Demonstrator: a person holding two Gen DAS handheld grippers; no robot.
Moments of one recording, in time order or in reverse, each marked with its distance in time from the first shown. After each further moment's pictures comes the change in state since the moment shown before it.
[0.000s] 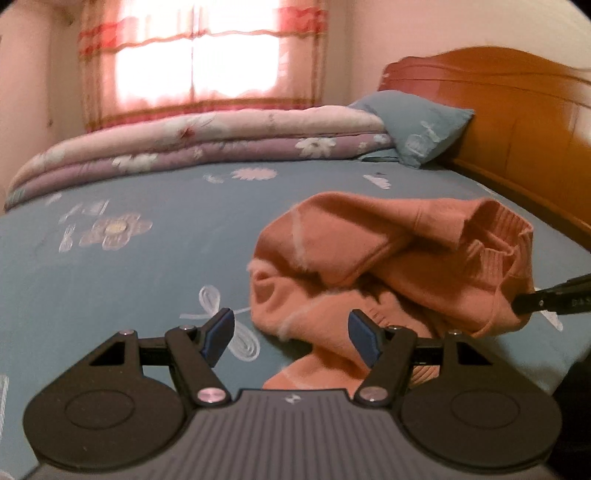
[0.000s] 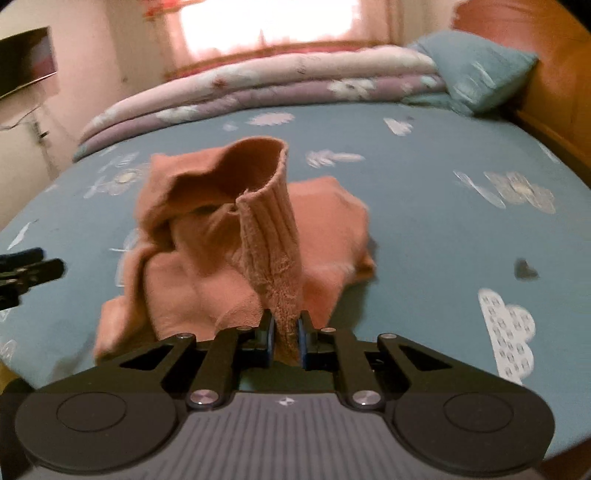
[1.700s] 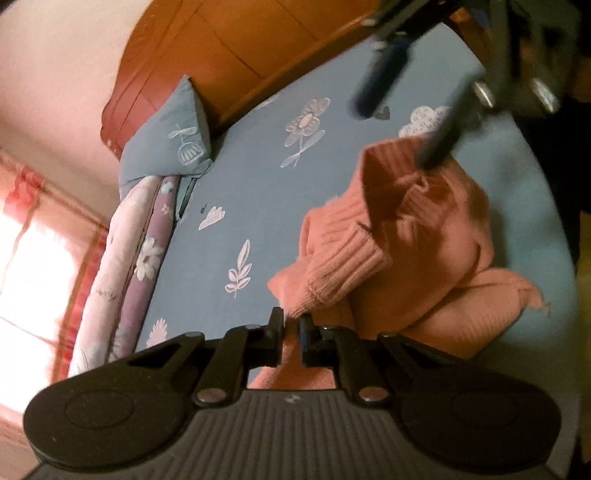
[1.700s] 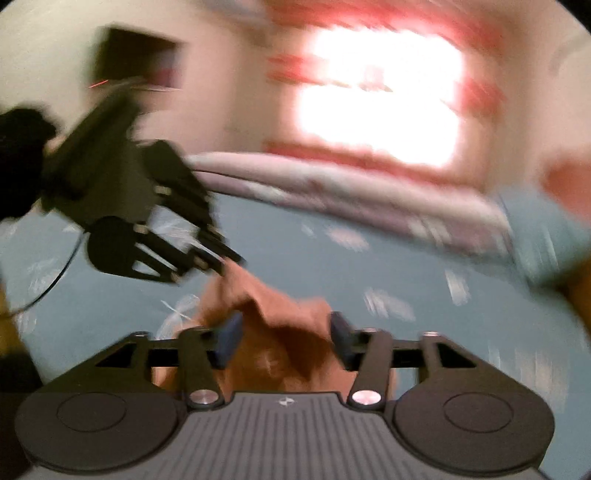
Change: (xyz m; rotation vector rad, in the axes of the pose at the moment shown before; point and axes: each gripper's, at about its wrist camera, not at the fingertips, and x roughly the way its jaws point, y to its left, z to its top) left arm 0.062 -0.093 0.083 1.150 0.000 -0.278; right arm -0.047 0.058 0.046 -0.558 -0.364 0.165
